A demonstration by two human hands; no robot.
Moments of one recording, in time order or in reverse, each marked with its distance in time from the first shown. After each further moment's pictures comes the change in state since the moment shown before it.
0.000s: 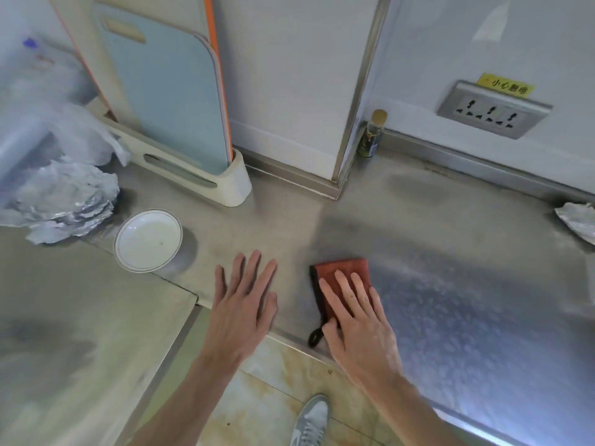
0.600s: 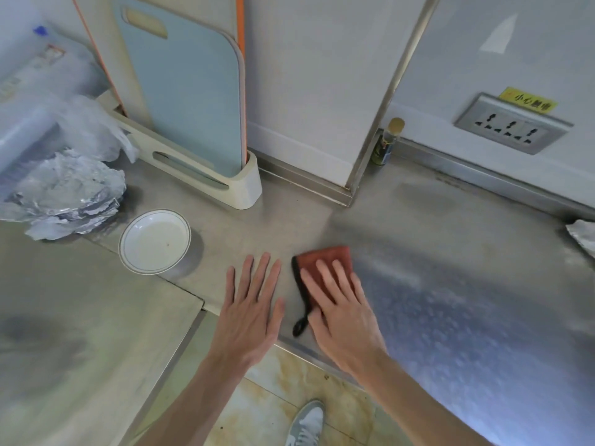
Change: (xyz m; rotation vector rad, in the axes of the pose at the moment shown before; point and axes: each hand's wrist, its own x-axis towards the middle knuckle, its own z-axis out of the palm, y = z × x) left_hand 0.006 -0.008 0.016 0.021 -0.032 0.028; right_hand 0.048 -0.030 -0.007 -0.059 -0.050 -0.151
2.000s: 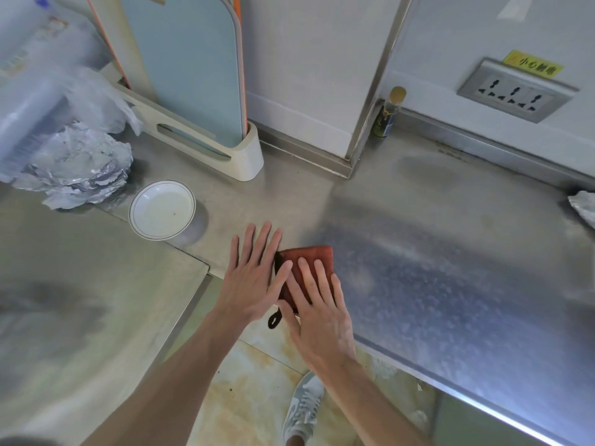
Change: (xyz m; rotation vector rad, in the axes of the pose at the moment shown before) left_hand 0.001 0.004 -0.013 -0.065 -0.105 -0.058; right_hand -0.043 -0.056 0.031 0.062 0.052 0.081
